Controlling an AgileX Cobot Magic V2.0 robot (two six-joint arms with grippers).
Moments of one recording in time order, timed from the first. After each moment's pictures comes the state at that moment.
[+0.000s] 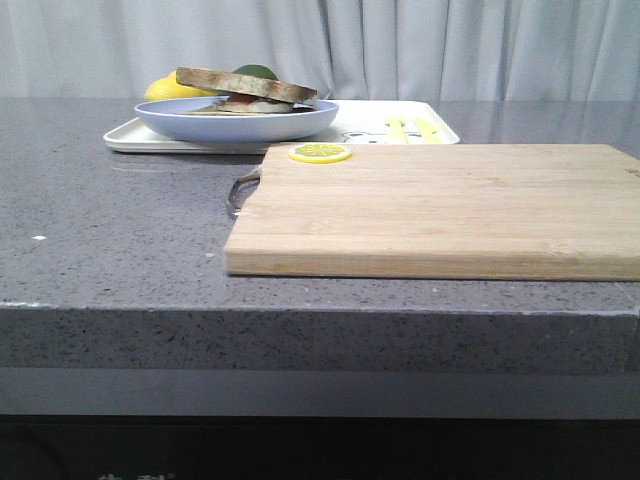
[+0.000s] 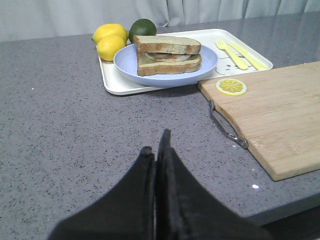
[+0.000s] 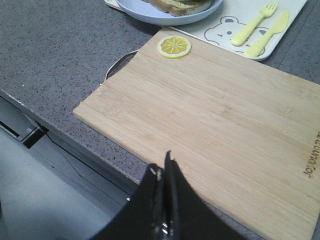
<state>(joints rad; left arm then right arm) -0.14 0.34 -0.55 -0.38 0.60 0.37 0.52 0.64 -0.82 0.08 0.76 0.00</state>
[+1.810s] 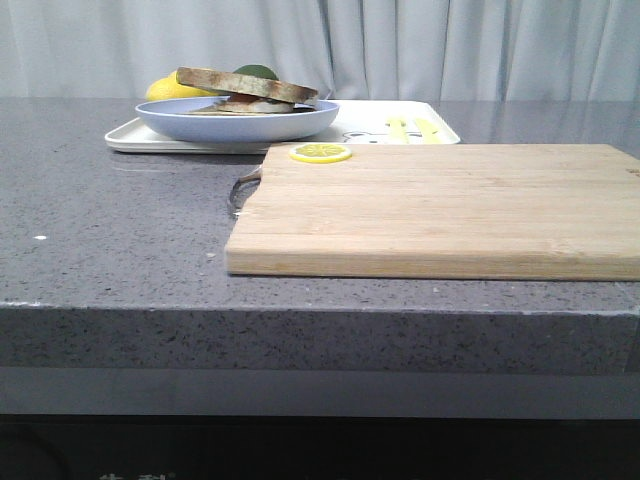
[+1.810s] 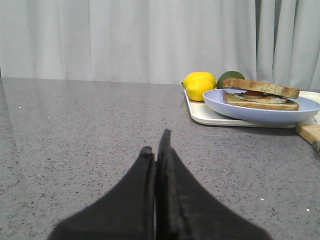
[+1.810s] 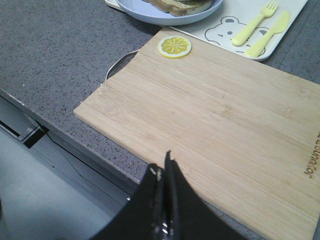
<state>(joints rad) -0.05 0.00 0.00 -0.01 0.02 -0.03 0.52 0.64 -0.82 0.08 0.76 0.00</state>
